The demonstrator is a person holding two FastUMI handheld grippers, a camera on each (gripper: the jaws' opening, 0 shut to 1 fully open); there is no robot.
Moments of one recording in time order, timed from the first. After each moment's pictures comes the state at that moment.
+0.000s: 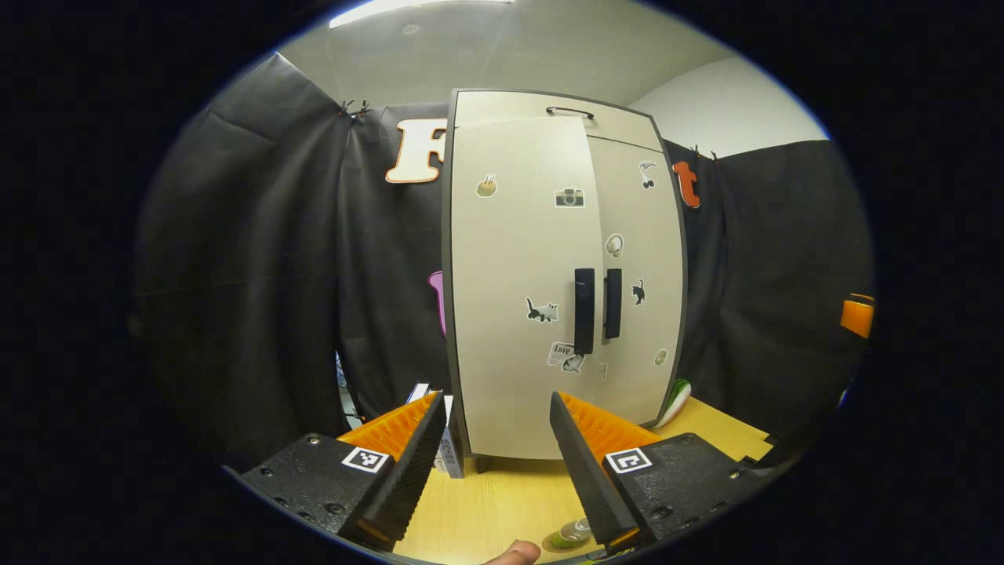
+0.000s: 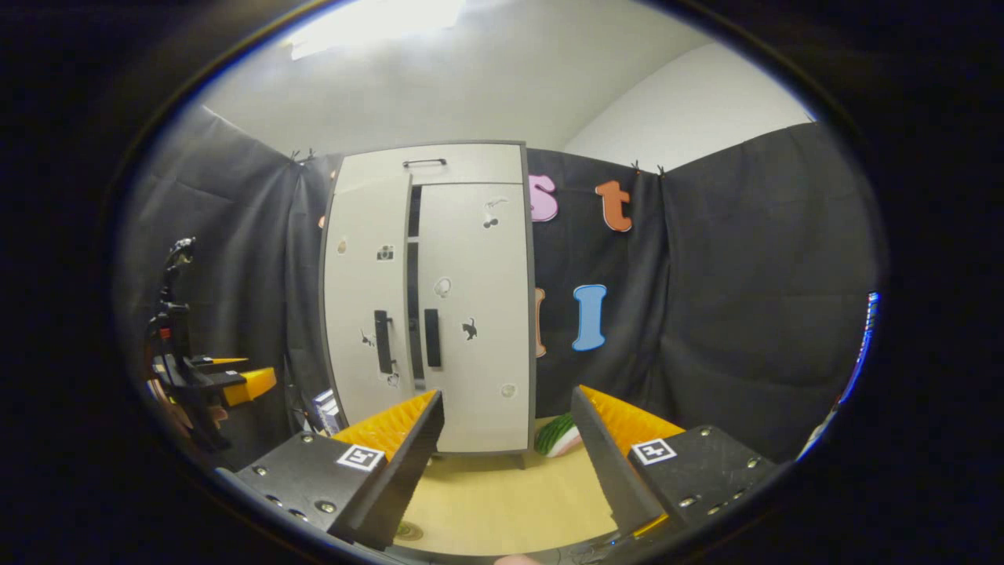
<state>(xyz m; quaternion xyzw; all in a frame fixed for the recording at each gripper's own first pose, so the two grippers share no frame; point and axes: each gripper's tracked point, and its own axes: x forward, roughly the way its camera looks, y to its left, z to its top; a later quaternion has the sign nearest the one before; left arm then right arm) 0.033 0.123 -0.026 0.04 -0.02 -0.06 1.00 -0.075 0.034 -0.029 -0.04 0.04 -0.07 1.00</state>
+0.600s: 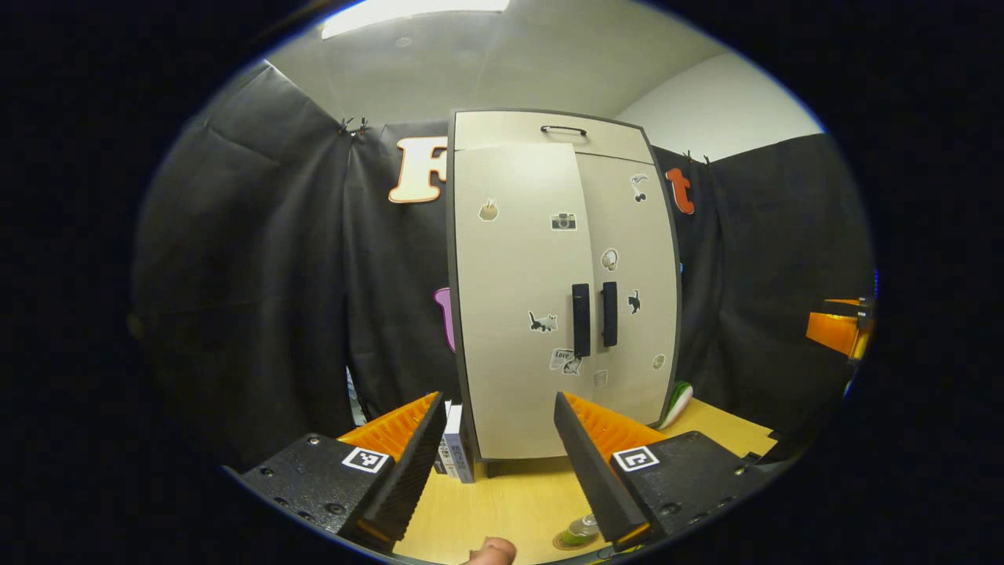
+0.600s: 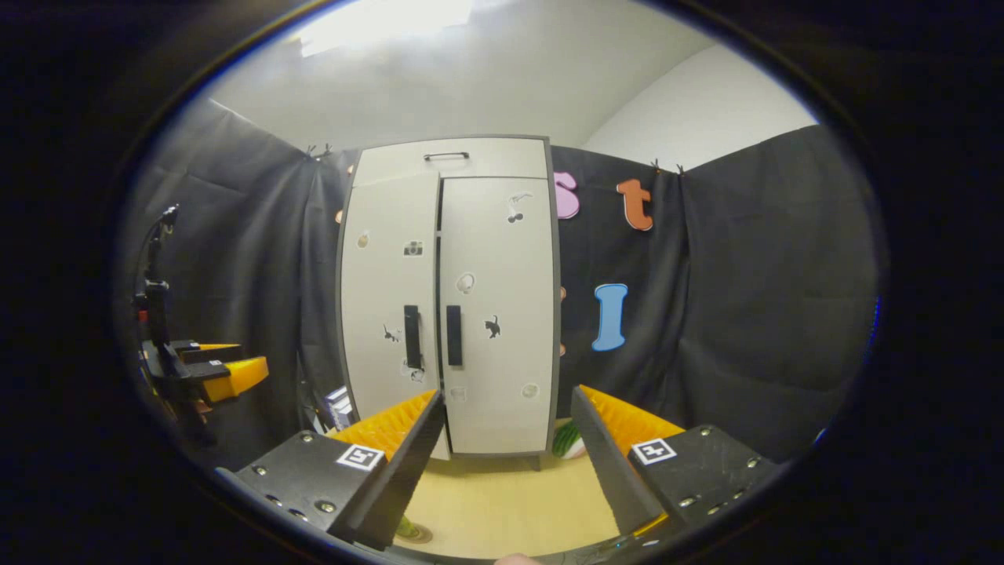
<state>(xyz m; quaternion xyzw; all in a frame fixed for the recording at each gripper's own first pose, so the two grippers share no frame) 0.010 0.135 -0.006 0.06 -0.06 -0.05 1.00 -0.053 0.061 -0.039 -0.04 0.03 -0.04 1.00</state>
